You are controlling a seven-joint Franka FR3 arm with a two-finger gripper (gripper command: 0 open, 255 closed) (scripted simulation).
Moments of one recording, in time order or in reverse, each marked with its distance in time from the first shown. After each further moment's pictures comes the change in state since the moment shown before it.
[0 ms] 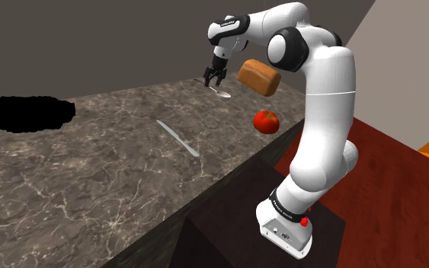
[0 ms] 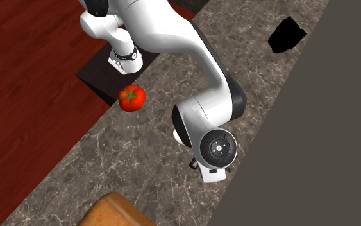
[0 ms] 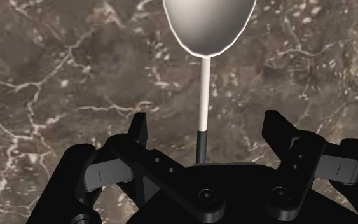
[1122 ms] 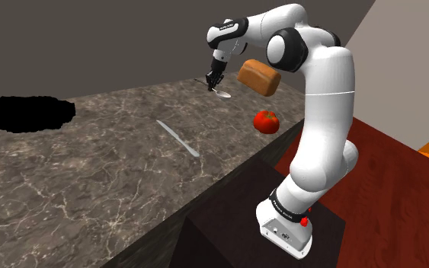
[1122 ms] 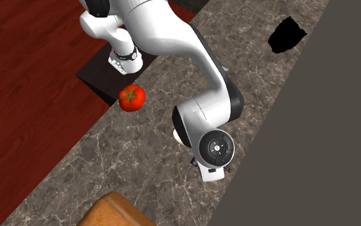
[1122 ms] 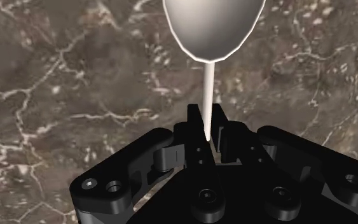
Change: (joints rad) arm 0.002 0.007 0.002 -0.025 0.004 0.032 -0.004
